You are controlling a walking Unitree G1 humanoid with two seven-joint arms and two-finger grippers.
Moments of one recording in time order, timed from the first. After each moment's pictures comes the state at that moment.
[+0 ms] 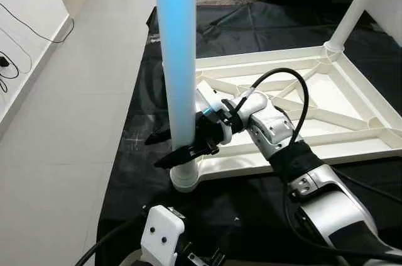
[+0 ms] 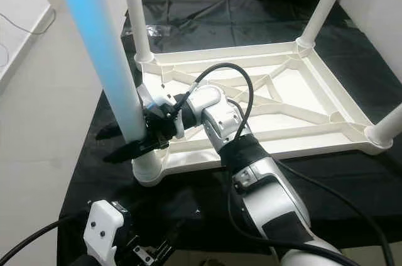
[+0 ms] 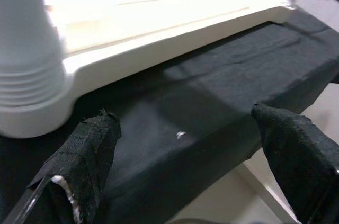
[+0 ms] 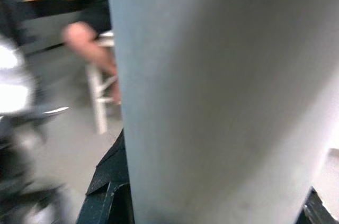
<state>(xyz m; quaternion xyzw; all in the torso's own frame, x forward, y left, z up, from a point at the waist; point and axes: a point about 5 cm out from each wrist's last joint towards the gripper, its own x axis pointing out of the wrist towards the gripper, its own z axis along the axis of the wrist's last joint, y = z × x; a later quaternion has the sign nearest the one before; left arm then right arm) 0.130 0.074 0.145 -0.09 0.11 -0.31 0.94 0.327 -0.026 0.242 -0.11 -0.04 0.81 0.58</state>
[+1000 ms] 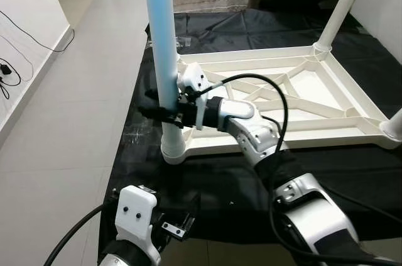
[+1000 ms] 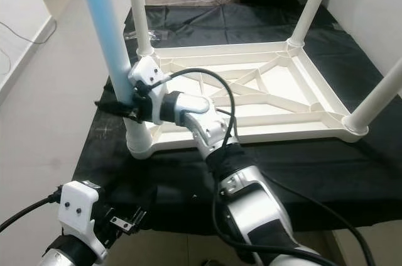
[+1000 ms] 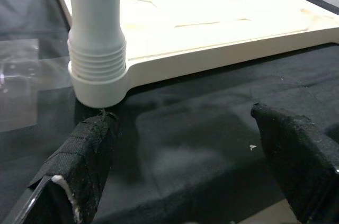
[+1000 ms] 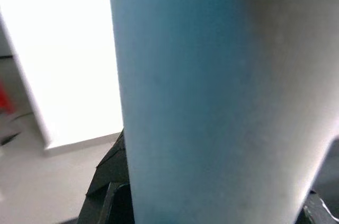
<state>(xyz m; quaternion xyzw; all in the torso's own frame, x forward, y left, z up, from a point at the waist) 0.157 0.105 0.153 -0.06 0.05 -0.20 0.98 0.356 -0.018 0.228 -0.06 -0.05 0.54 0.84</state>
